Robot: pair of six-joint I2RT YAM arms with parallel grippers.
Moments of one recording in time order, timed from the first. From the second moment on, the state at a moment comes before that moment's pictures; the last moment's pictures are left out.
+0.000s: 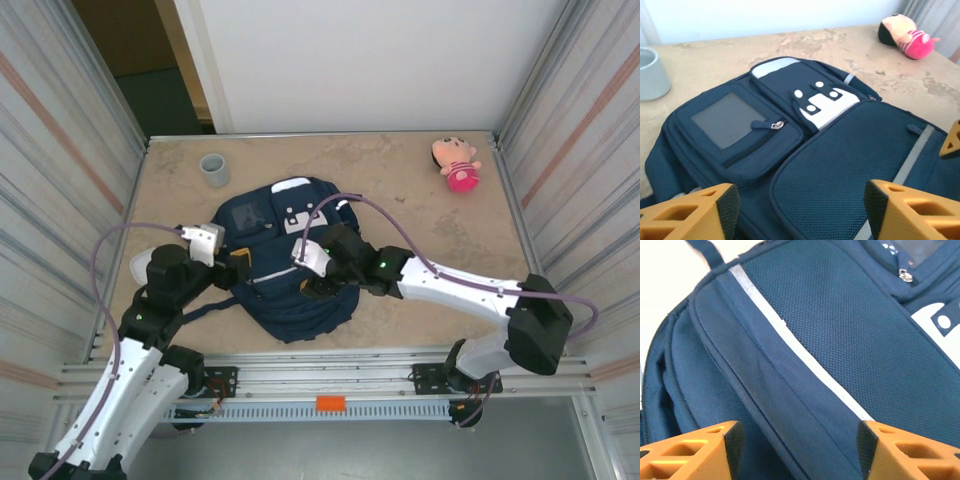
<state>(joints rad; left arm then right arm) -0.31 0.56 0.55 -0.40 0.17 -0.09 1.00 1.42 1.01 -0.37 -0.04 -0.27</state>
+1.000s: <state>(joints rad) -0.39 0.72 0.50 -0.31 0.46 0.06 0.67 1.12 0.84 -0.37 -0.19 -0.24</state>
